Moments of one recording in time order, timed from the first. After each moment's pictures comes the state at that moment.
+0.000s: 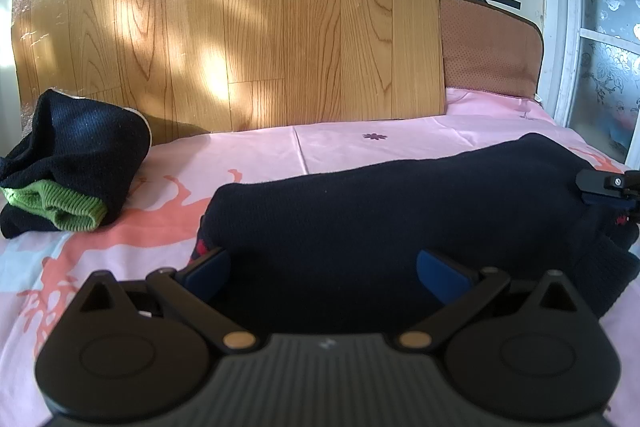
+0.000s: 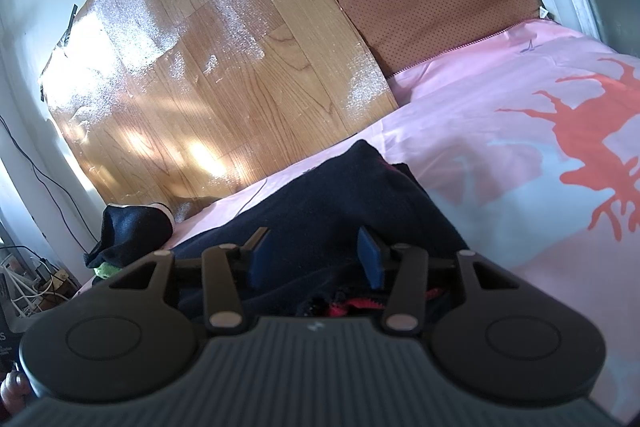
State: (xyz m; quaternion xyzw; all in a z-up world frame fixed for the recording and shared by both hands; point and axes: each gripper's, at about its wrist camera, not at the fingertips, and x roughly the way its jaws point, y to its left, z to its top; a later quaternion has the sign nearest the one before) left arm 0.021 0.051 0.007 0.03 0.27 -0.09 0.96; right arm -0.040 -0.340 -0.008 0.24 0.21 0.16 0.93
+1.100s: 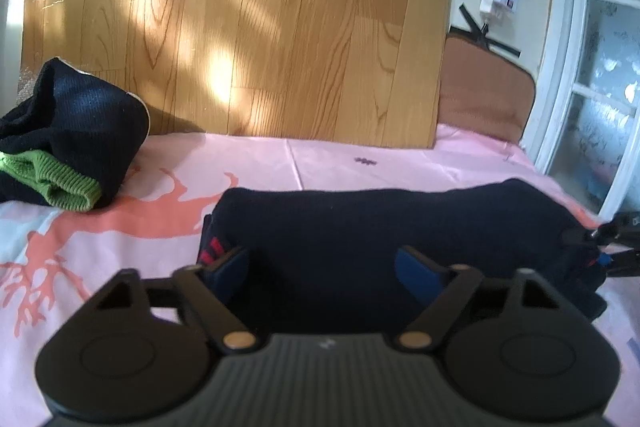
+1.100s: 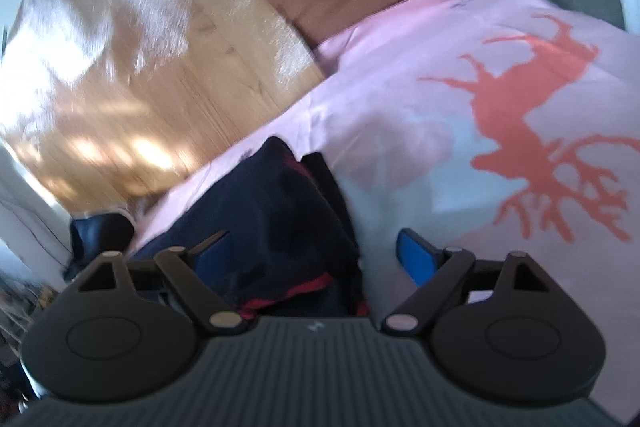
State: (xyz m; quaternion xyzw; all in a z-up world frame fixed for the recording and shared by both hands) left arm 0.016 0.073 0.009 -0.05 0.25 -0.12 0.96; right arm -0.012 -0.361 -0.005 0.27 0.33 0.11 0.90
